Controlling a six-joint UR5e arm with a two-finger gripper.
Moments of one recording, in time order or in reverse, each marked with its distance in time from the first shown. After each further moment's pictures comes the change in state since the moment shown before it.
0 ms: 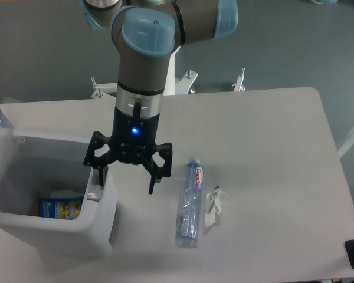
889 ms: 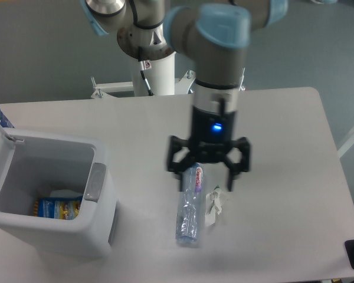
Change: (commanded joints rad) arm 0.313 -0.083 -0.024 0.006 0.059 0.288
